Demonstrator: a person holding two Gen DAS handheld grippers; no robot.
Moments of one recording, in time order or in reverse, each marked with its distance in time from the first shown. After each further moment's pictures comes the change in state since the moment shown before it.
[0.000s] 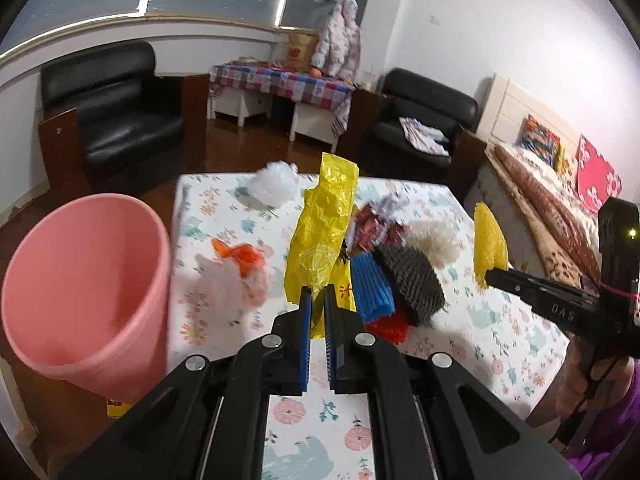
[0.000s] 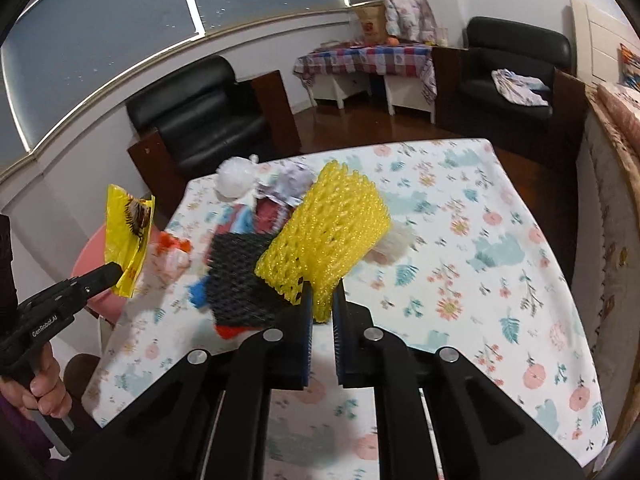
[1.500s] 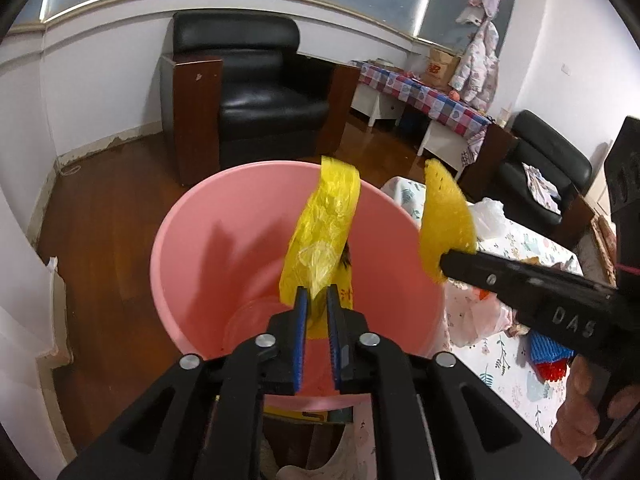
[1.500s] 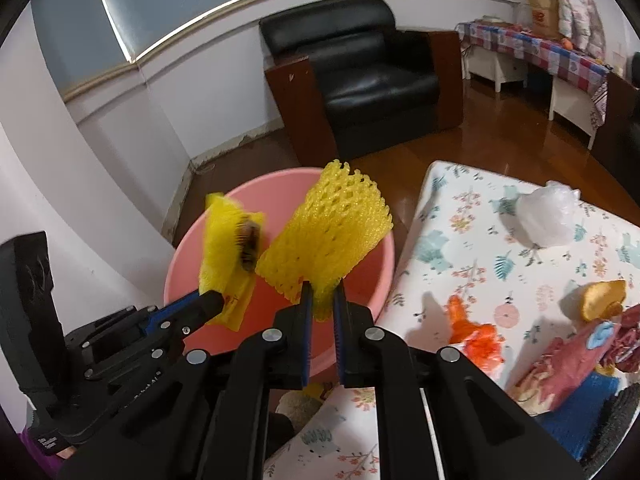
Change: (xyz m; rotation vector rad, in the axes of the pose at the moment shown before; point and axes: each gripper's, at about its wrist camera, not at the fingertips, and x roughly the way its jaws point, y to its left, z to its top) left arm -0.035 0.176 -0.007 -0.294 -0.001 0.342; right arm 0.135 0.258 0.045 -0.300 0.217 0.365
